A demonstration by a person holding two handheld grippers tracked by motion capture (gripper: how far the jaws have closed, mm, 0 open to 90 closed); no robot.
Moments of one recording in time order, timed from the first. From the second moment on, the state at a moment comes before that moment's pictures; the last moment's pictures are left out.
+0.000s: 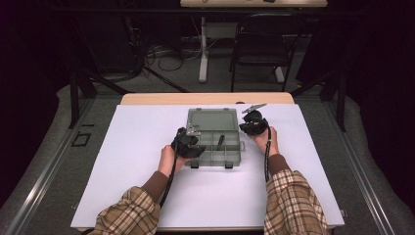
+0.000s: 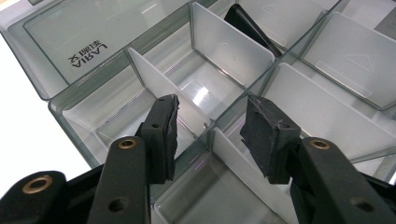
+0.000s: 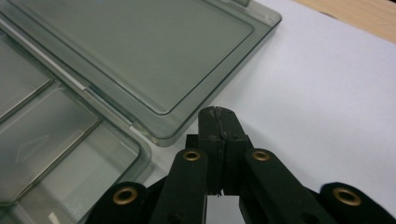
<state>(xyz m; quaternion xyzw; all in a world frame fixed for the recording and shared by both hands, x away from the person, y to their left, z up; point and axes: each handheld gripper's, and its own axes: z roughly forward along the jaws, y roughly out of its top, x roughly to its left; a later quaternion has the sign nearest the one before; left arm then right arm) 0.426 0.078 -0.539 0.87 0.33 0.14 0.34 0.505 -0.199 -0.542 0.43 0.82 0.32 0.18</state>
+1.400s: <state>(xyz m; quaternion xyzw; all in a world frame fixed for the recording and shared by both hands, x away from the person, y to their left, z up) 0.428 0.078 -0.540 0.87 0.32 0.14 0.34 0.518 -0.193 -0.546 0.45 0.80 0.35 0.20</state>
